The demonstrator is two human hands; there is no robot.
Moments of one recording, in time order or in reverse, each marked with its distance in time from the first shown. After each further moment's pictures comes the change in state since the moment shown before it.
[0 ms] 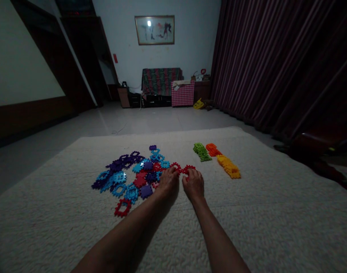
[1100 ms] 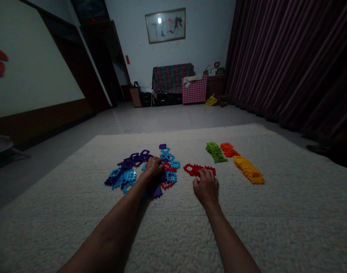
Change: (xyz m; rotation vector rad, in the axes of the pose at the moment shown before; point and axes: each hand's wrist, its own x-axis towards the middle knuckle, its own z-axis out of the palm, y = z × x) left_hand 0.024 -0.108 -0.074 0.070 -0.008 -0.292; right_hand 0.003 -0.013 -0.010 -0.059 -0.035 0.029
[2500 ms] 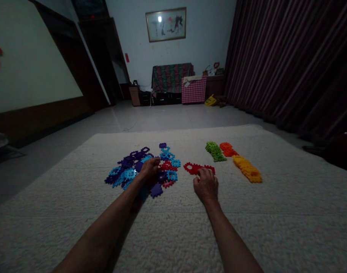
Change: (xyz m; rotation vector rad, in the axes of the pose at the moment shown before) left_hand -0.010 -0.028 0.001 -0.148 0.022 0.040; right_hand 0.001 -0.004 -0.004 -0.033 -0.043 0.015
